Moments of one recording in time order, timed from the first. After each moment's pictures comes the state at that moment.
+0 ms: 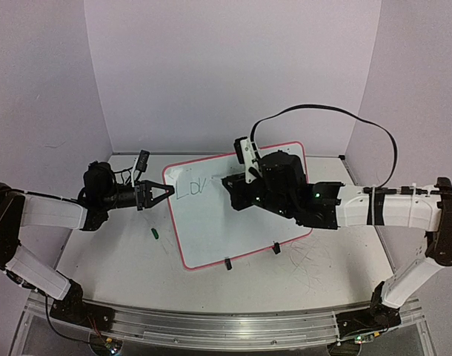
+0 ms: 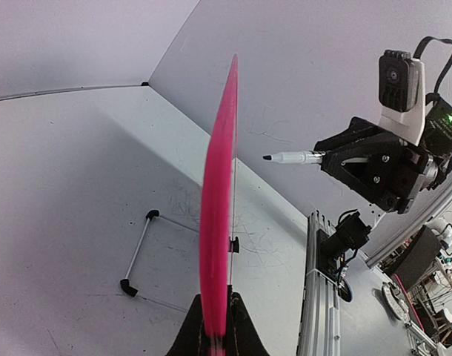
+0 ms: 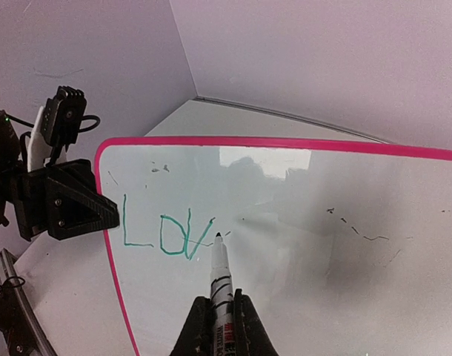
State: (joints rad) left arm -0.39 1.41 0.58 0.72 0.90 -0.47; right arm 1.06 1.56 1.17 0.07 0.31 0.32
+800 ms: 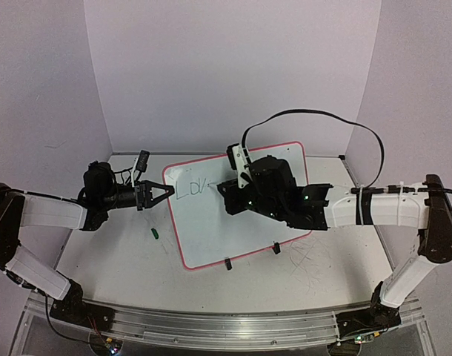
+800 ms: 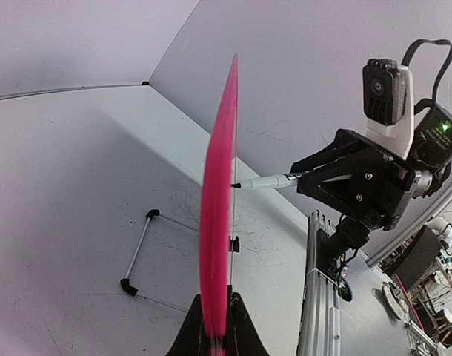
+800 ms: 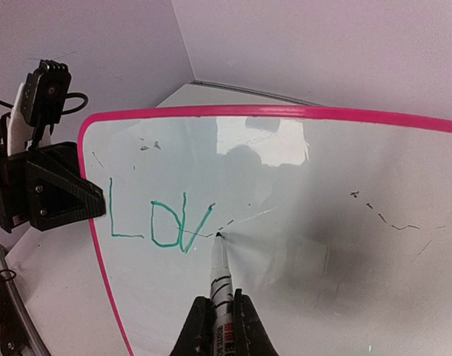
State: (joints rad) left arm -0.39 1.41 0.58 0.71 0.90 -0.47; right arm 1.05 1.64 1.19 0.07 0.30 0.34
